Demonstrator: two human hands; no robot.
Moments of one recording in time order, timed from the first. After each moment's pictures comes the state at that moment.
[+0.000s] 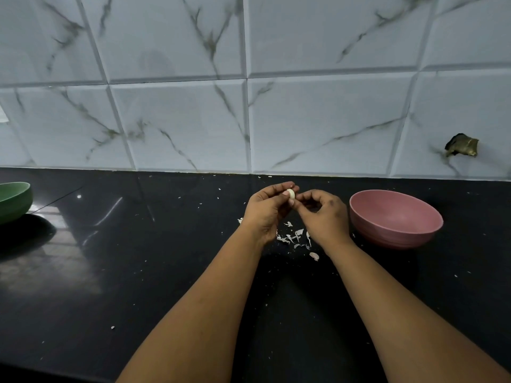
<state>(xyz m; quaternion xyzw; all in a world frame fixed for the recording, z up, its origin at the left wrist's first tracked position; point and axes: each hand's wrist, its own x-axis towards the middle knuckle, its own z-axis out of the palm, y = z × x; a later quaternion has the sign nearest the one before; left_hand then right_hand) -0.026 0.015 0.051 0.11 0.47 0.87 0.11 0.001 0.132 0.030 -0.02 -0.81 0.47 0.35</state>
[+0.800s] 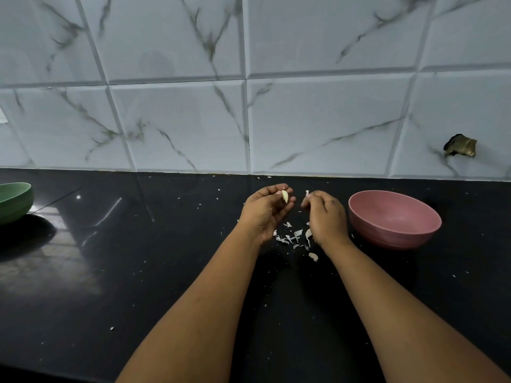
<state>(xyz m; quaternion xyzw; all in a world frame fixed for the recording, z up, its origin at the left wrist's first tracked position) -0.030 0.010 0.052 0.07 0.45 0.88 0.13 0.004 0.131 0.038 -0.07 -0.80 0.51 0.30</state>
